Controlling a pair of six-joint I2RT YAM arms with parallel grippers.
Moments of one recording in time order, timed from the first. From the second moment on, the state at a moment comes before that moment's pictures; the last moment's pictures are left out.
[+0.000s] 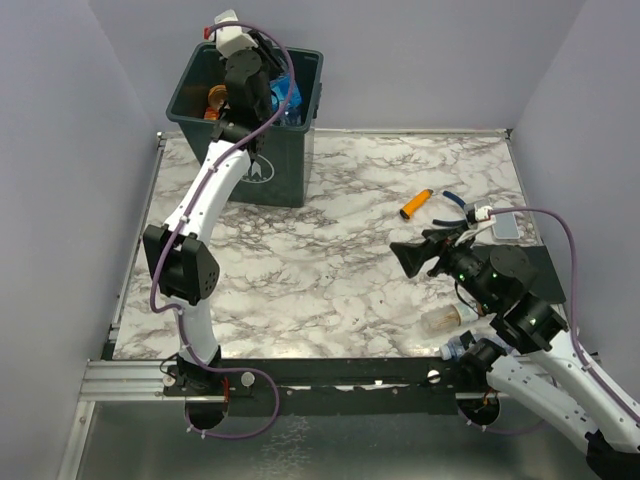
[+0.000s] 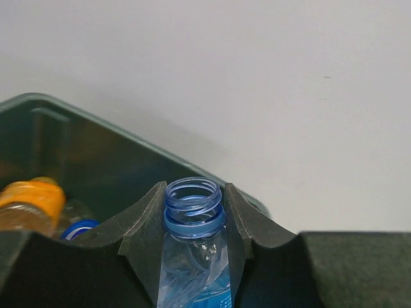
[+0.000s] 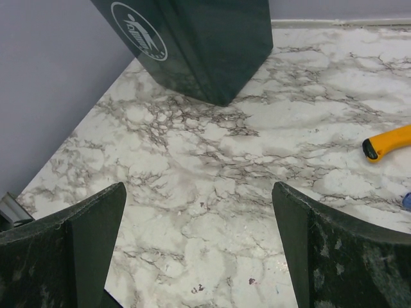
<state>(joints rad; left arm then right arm) -0.34 1.90 1.98 0.13 -0.52 -0.37 0.66 0.55 0.68 -0.21 0.07 0.35</state>
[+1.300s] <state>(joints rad) -0.56 1.51 1.65 0.10 -0.27 -0.29 0.66 0.70 0.82 -0.38 0.47 0.44</state>
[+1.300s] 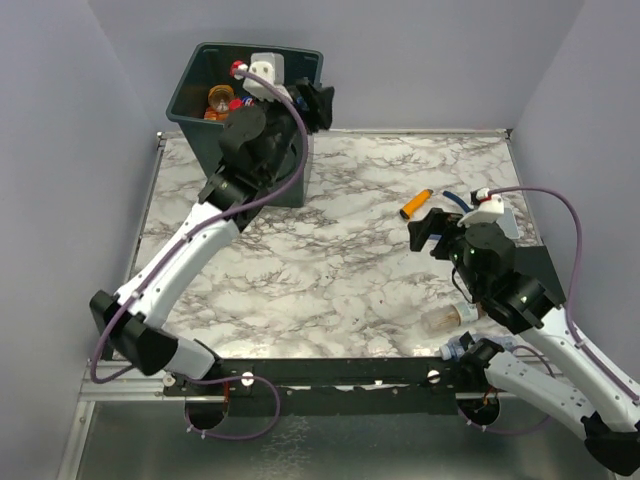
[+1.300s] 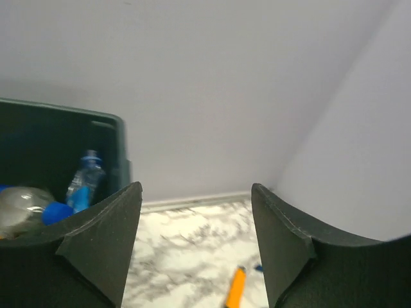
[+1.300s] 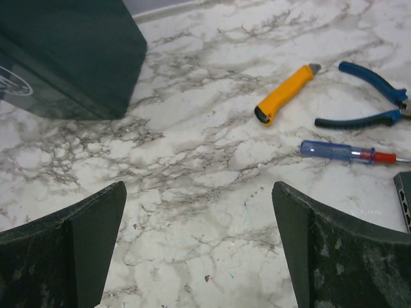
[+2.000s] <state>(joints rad) -1.04 1.23 0.79 0.23 -0.10 -0.28 0.61 0.79 0.80 -0.44 0.44 0.79</state>
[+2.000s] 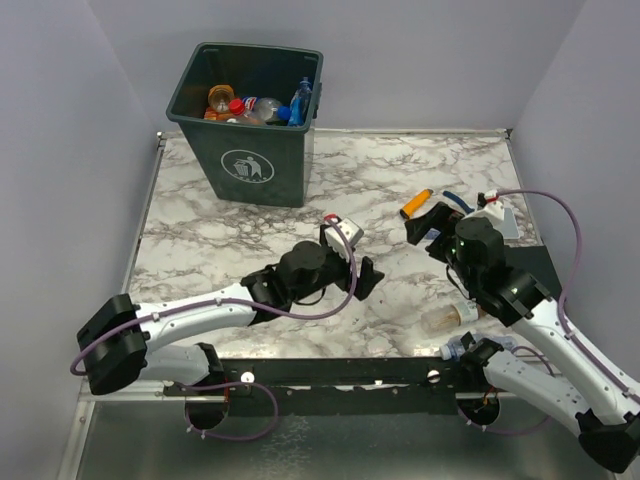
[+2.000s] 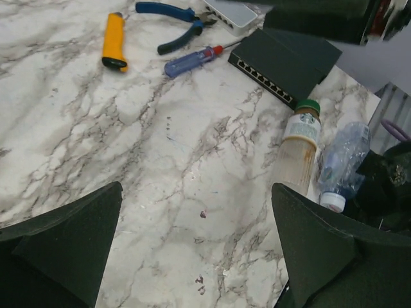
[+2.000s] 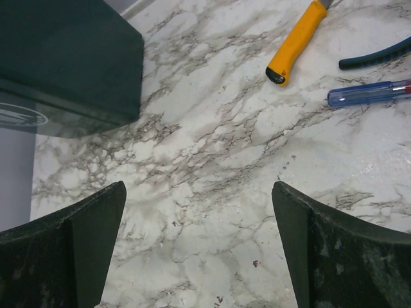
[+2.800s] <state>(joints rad) -1.22 1.79 0.95 0.61 0.16 0.09 0.61 0.59 0.89 -0.54 0.44 0.77</state>
